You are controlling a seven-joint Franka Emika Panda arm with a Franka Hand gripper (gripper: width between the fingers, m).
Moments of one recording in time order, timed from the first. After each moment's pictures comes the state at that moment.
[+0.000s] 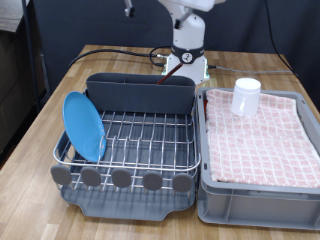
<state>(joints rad) 0.16 -0.25 -0.21 -2.23 -0.29 2.12 0.86</state>
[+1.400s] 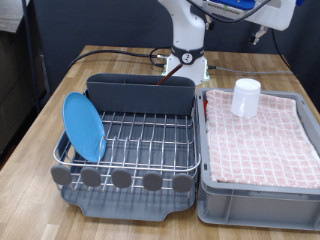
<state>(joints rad) 0.25 -0.27 0.01 -2.29 -0.18 1.92 1.38</state>
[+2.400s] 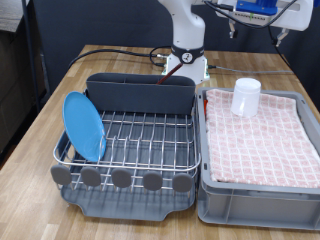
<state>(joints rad) 0.31 -0.36 0.06 -2.49 -0.09 2.14 1.33</state>
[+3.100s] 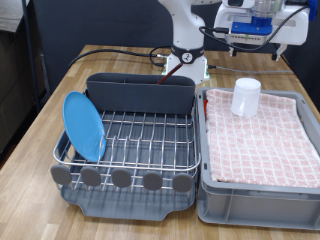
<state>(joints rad) 0.31 -0.28 0.02 -2.51 0.02 2.22 1.26</state>
